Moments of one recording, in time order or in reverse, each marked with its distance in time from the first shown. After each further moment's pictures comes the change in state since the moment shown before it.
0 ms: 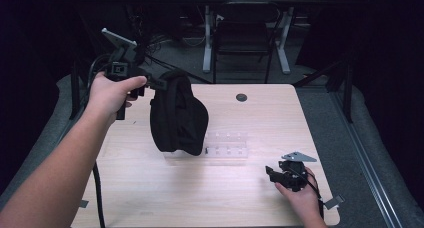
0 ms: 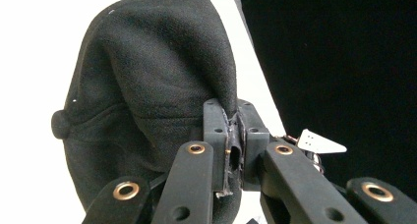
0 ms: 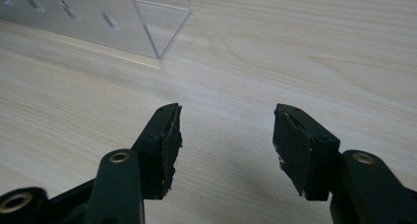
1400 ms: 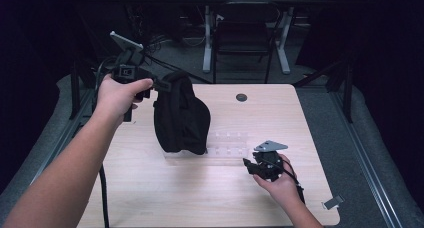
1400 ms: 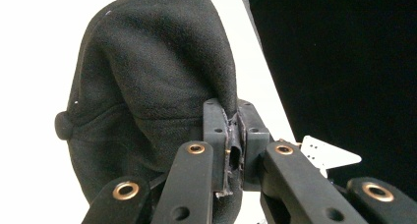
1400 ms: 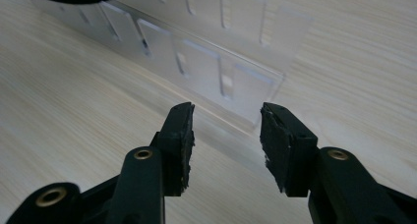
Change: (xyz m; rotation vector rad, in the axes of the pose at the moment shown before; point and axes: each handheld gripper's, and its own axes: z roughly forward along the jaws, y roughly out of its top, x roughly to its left) left arm -0.004 -0.003 0.011 0.005 0.029 0.006; right arm 0.064 0.049 0.011 0.005 0.101 -0.185
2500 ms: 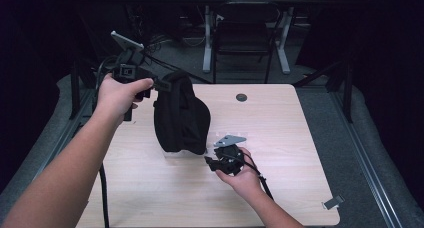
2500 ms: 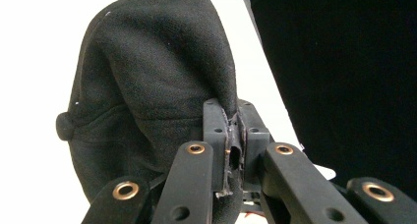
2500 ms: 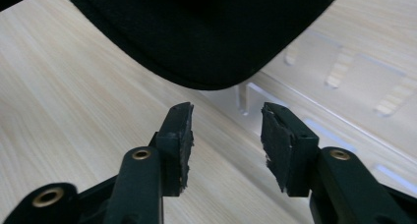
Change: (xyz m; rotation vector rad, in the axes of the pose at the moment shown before) left arm -0.001 0.001 0.001 0.004 0.006 0.011; right arm 0.076 0.047 0.045 -0.018 0.174 -0.074
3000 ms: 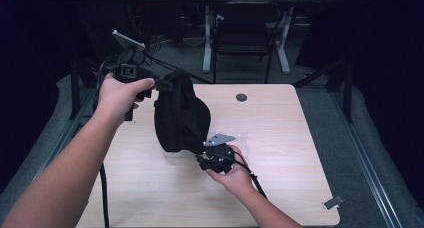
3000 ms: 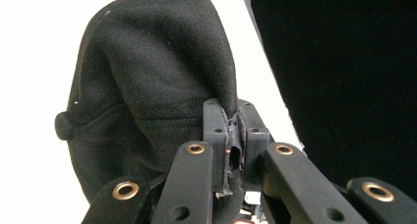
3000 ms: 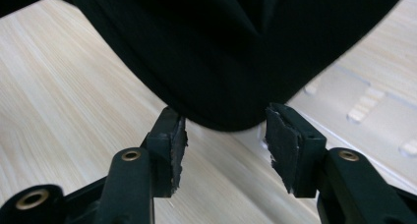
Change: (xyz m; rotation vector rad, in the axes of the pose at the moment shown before) left arm -0.004 0.000 0.000 0.006 0.003 0.005; right arm 0.017 0.014 0.013 -0.030 -0.010 -0.054
